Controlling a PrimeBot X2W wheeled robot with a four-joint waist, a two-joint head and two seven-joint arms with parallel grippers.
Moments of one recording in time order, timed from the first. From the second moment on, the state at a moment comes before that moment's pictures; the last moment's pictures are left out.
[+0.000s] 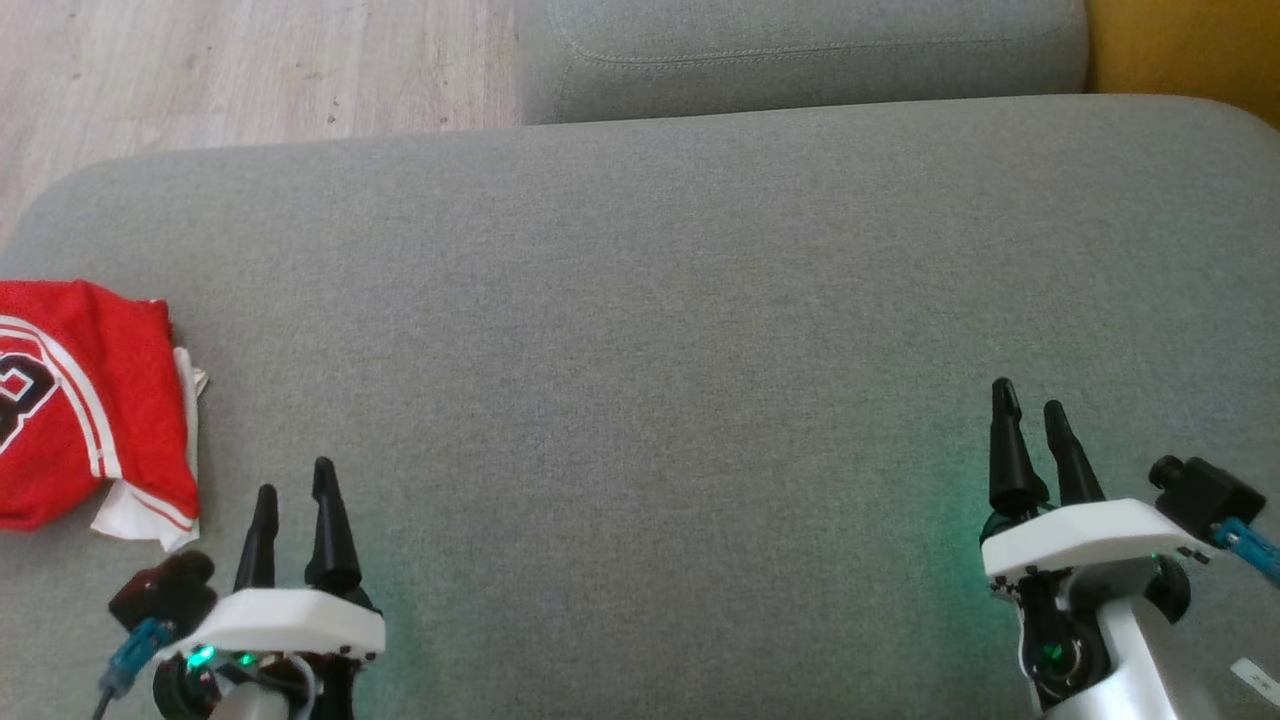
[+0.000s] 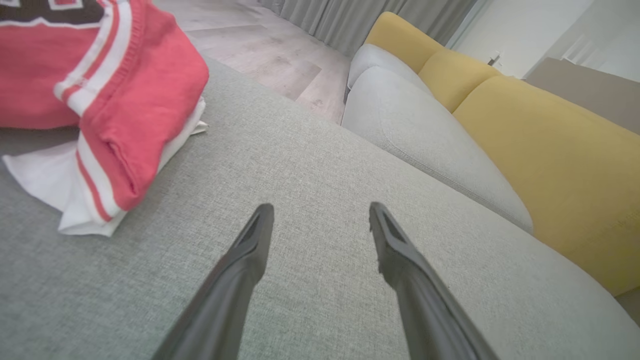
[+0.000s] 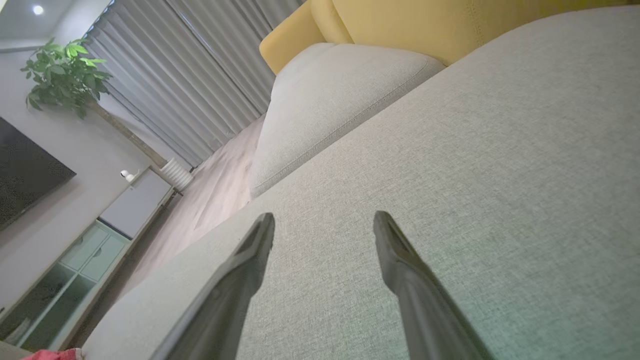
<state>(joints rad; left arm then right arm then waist) -0.12 0.06 -0.02 0.45 -0.60 -0.12 -0.12 -0.16 -0.05 0.03 0.43 0.64 0.12 -0.12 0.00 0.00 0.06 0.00</state>
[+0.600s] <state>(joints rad) -0.14 0.06 -0.03 0.48 -0.38 -0.12 -0.17 -0.18 -0.05 0.06 0.47 0.42 0.12 -0.17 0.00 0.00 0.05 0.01</state>
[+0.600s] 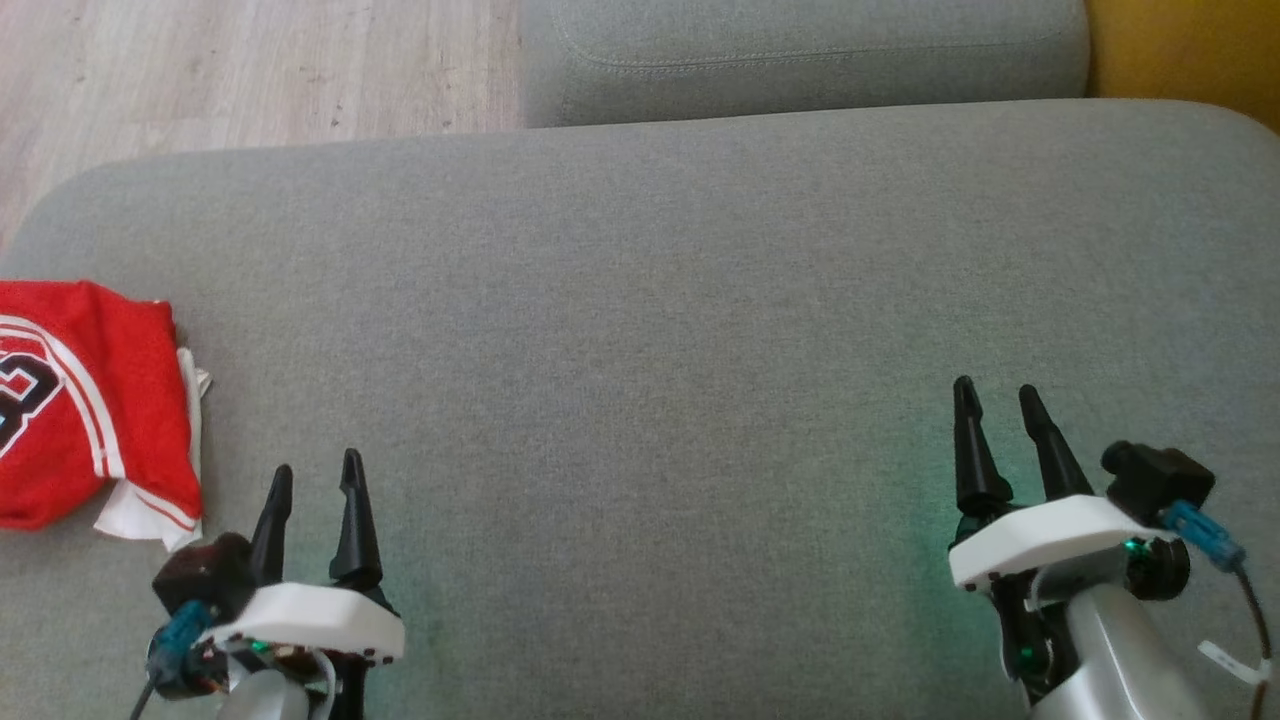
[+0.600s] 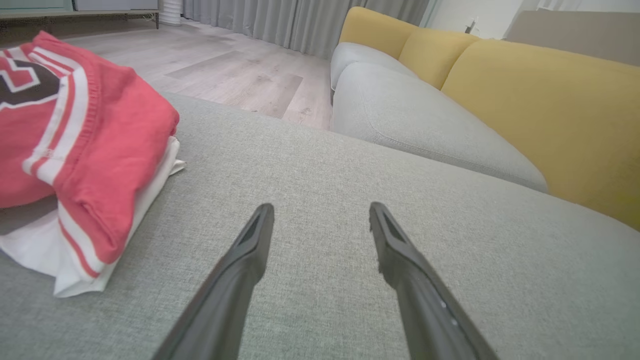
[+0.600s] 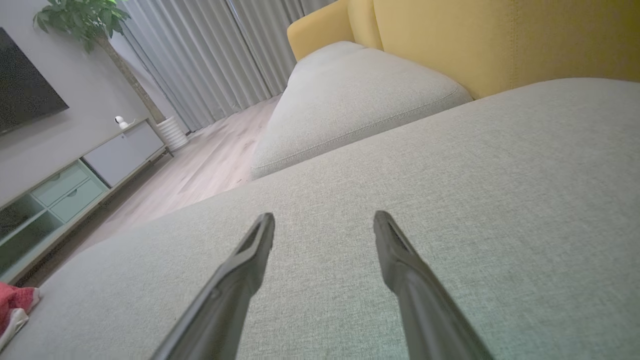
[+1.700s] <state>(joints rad) -0.20 0.05 0.03 0.57 -0.09 -0.10 -0.25 -0.22 -0.05 0.04 0.52 0.12 0.12 -0.25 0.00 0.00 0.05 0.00</state>
